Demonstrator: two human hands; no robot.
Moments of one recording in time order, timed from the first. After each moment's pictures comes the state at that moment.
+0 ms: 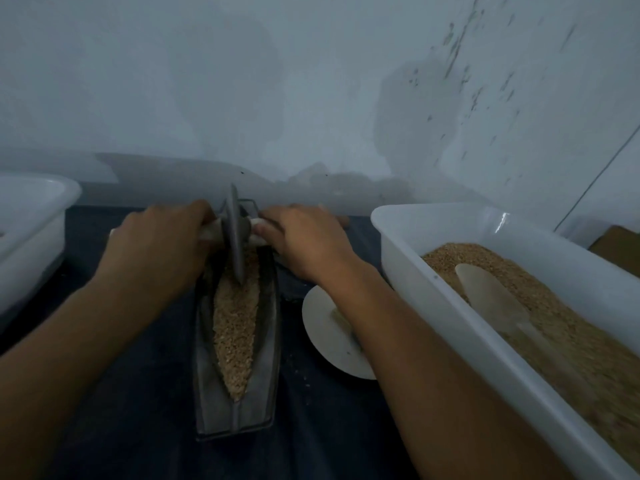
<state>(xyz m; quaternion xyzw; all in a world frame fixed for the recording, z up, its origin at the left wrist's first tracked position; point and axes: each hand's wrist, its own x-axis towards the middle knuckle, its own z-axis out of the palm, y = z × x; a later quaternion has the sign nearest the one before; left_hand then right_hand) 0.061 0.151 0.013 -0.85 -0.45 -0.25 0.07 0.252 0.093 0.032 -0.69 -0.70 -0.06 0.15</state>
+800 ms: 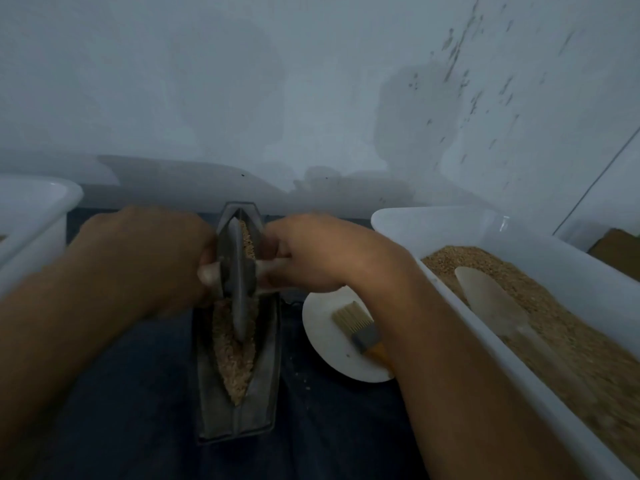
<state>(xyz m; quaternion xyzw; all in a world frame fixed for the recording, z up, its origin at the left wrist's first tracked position) 0.054 0.132 0.052 -0.89 -0.46 -0.01 0.09 0.245 0.057 0.075 -0.64 -0.77 0.05 0.01</state>
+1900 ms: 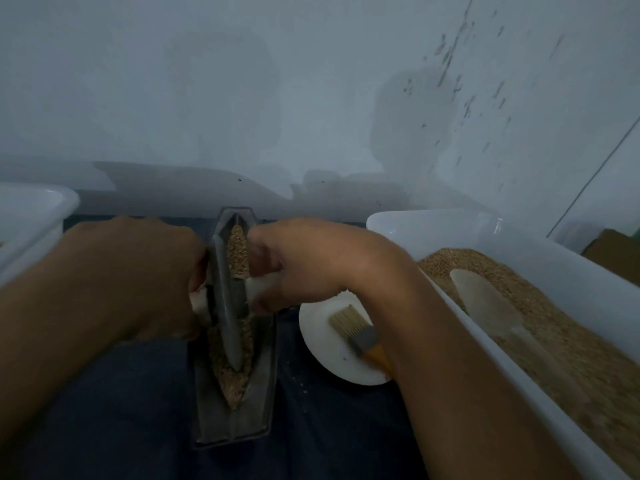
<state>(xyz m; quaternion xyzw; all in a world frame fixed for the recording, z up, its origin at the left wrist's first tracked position) 0.054 0.122 0.065 -0.88 -0.45 0.04 0.12 0.241 0.045 0.083 -0.61 -0.79 0.07 0.02</state>
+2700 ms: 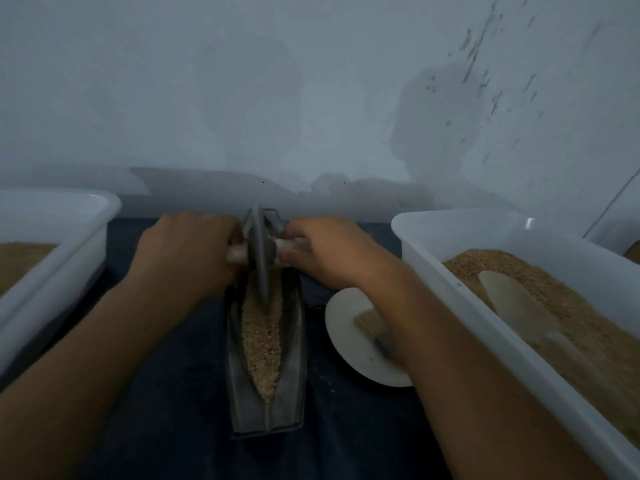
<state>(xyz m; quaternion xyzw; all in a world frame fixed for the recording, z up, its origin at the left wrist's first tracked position) 0.061 0.133 0.039 -0.86 -0.49 -0.15 0.06 0.259 0.085 0.044 -0.65 -0.74 0.03 0.14</state>
